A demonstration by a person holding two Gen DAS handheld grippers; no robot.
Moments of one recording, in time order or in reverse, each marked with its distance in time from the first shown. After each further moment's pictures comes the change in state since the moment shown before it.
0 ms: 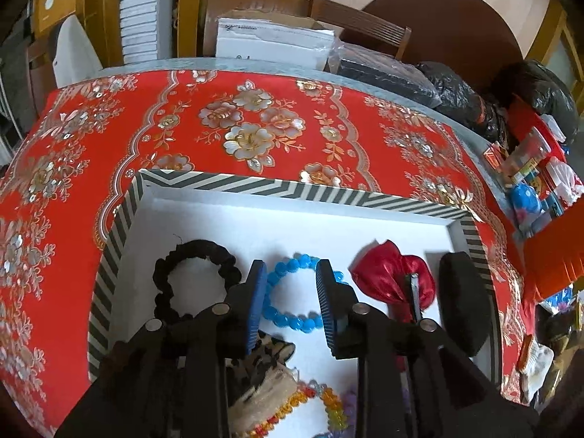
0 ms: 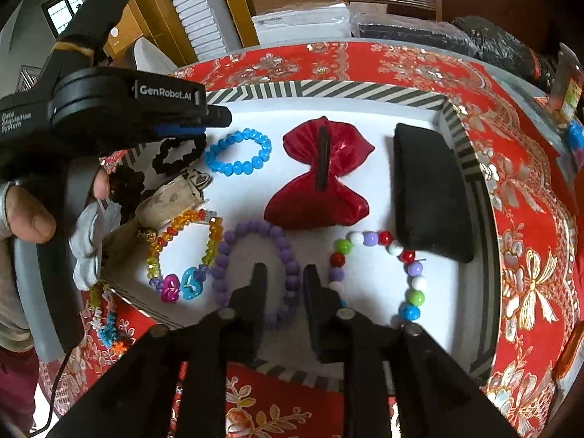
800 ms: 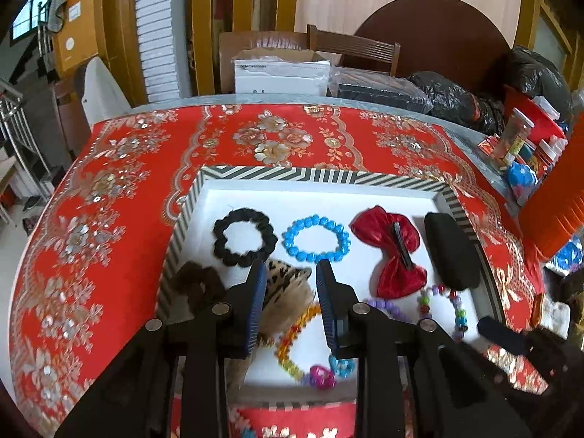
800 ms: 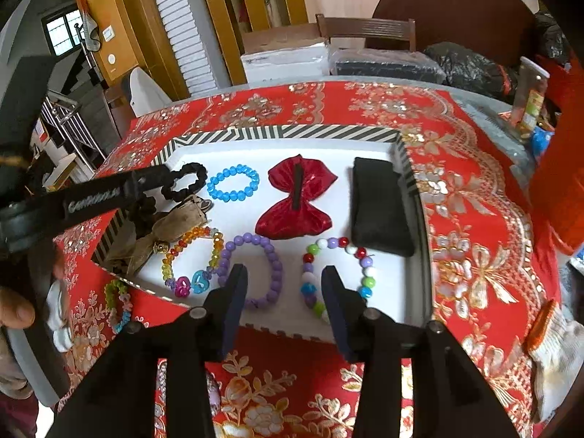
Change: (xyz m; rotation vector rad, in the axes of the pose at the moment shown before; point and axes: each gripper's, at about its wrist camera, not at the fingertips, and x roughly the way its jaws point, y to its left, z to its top) left arm -0.080 -0.010 -0.059 0.084 -0.132 0.119; right arm -0.060 0.000 -0.018 0.013 -0.132 -0.079
